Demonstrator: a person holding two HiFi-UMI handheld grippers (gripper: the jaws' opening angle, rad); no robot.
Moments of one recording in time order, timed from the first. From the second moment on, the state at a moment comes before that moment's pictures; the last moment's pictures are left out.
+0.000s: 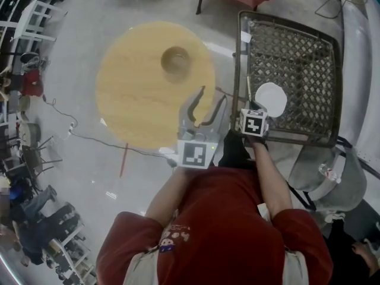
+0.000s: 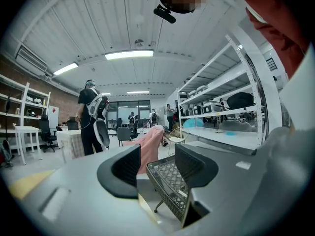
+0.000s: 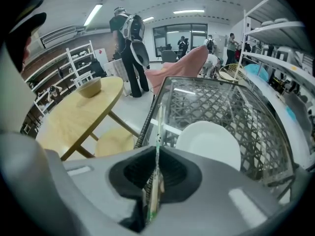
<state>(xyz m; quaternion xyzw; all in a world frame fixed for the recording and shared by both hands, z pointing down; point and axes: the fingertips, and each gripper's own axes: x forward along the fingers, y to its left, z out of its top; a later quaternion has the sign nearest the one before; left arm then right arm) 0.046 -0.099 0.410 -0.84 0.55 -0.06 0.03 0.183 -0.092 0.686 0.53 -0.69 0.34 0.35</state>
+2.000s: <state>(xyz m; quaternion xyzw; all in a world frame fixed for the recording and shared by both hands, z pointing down) 0.040 -0.109 0.414 -0.84 0.55 -0.06 0.01 0.179 -0.091 0.709 0.53 -0.68 0.34 0.38</state>
